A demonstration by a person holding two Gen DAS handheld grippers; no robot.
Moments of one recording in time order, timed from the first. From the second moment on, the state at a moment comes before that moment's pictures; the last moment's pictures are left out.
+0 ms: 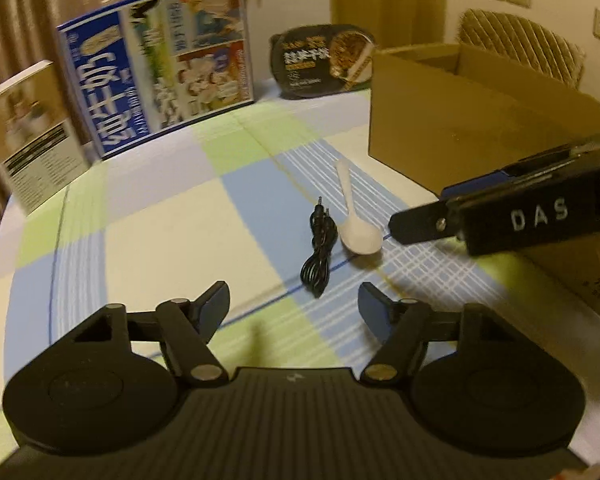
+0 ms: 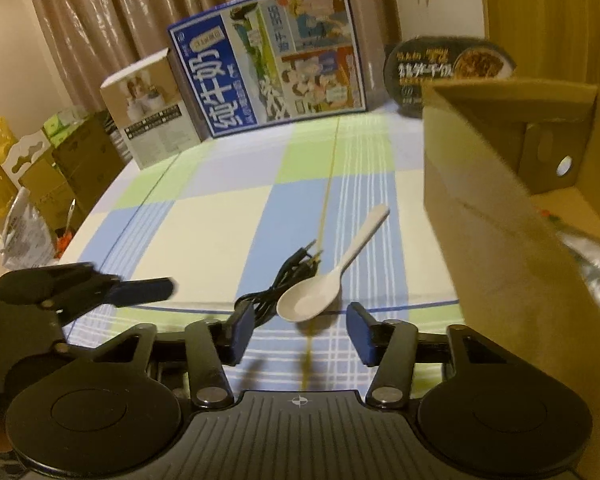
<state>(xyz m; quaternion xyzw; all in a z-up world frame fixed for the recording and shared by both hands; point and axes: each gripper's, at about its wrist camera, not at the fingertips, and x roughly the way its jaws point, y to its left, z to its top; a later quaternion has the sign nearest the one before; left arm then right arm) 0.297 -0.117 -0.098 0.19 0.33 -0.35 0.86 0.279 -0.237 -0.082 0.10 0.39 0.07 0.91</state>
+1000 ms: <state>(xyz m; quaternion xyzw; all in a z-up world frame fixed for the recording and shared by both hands) 0.330 -0.133 -0.123 0.20 0.36 -0.32 0.86 0.320 -0.236 -0.109 0.11 0.41 0.05 0.90</state>
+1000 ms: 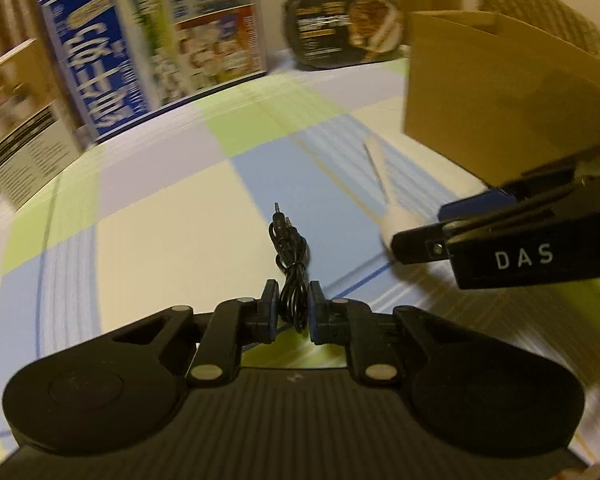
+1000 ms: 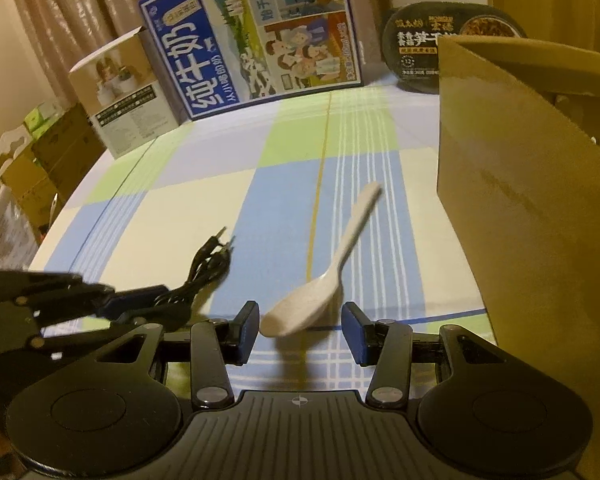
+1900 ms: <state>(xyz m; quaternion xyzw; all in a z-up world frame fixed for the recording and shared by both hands) 0.332 -0.135 -0.131 0.16 0.37 -0.31 0.86 0.325 -0.220 -0.119 0.05 0.40 0.04 0.91</state>
